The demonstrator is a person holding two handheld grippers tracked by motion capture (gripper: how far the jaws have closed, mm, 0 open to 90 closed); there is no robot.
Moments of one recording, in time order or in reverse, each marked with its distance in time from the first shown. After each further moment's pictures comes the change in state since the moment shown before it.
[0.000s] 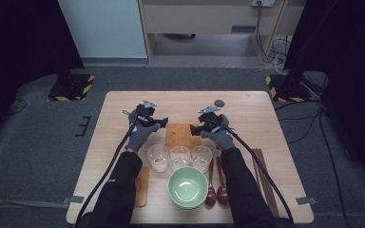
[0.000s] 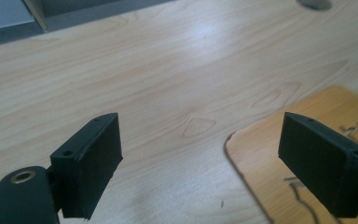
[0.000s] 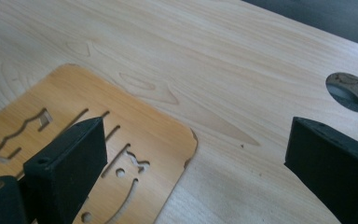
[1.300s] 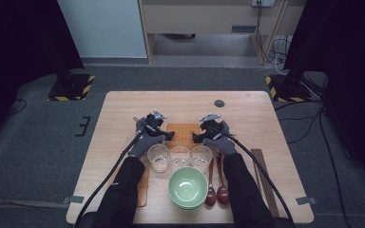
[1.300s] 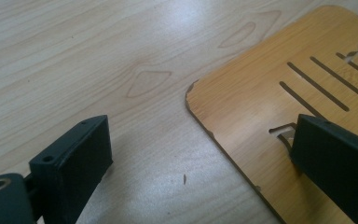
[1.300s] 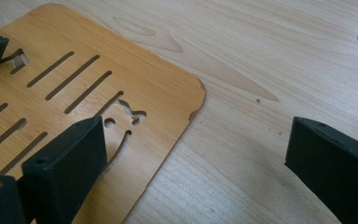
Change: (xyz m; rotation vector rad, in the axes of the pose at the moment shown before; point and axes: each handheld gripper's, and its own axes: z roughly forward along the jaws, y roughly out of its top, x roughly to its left) left arm -0.020 -0.028 0.031 0.078 -0.079 0.117; right arm -0.001 -0.031 0.014 0.054 0.016 -0.023
